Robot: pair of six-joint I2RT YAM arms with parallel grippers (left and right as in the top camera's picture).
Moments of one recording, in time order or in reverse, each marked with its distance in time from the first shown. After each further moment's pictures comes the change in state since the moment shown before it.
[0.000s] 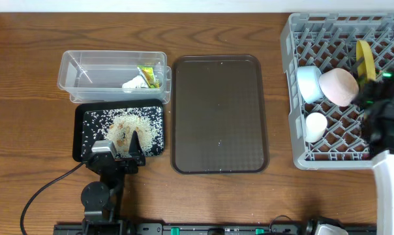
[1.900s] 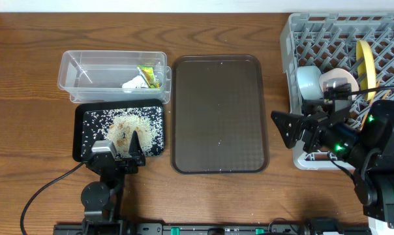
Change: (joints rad) left arm 0.000 0.000 0.000 0.000 0.000 0.000; right arm 0.329 -0.339 -0.001 -0.240 -0.900 -0.094
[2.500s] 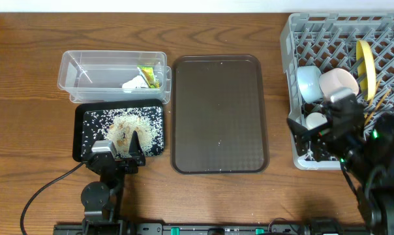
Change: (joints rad) left arm 0.000 0.000 0.000 0.000 0.000 0.000; right arm 0.000 -0.103 -0.023 -0.008 0.275 -0.362
